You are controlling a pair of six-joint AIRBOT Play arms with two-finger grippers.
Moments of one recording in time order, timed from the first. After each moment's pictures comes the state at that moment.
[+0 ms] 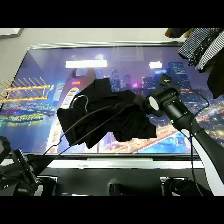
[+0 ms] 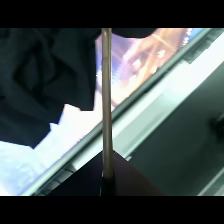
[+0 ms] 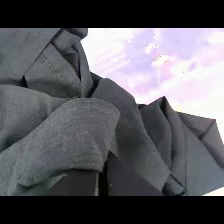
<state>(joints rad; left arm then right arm) -0.07 -0.14 0.71 0.98 -1.54 -1.05 0.46 -1.27 1.20 -1.78 1.11 2.60</state>
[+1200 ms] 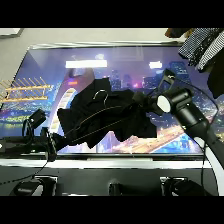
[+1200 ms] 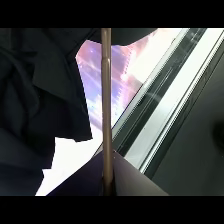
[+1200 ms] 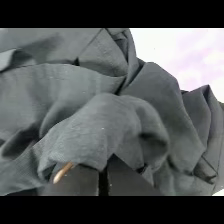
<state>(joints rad) -0.07 -0.57 0.64 0.80 -1.33 -0.68 0.46 -1.15 1.20 -1.66 1.08 2.50</state>
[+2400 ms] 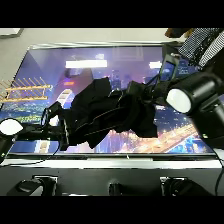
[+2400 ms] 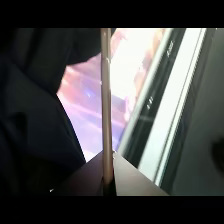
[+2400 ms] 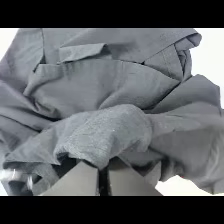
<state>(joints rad) -0.17 -0.85 0.68 0.61 -1.20 -0.42 0.59 -1.10 1.47 -1.69 1.25 2.37</state>
